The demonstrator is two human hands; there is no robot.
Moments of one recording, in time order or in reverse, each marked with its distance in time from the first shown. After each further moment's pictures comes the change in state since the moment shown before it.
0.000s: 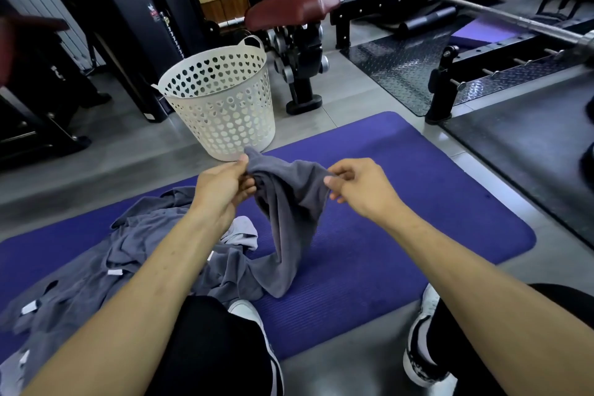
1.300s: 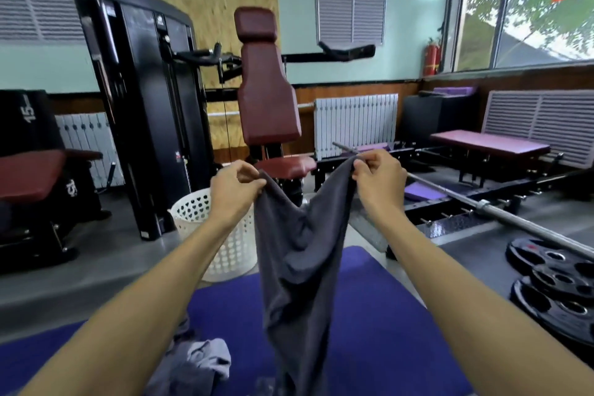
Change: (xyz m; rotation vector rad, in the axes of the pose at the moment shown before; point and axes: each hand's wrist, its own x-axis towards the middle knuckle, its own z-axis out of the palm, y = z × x) left_hand -0.100 0.196 0.027 0.308 0.020 0.809; right_hand -0.067 -0.209 -0.148 0.137 0.730 -0.356
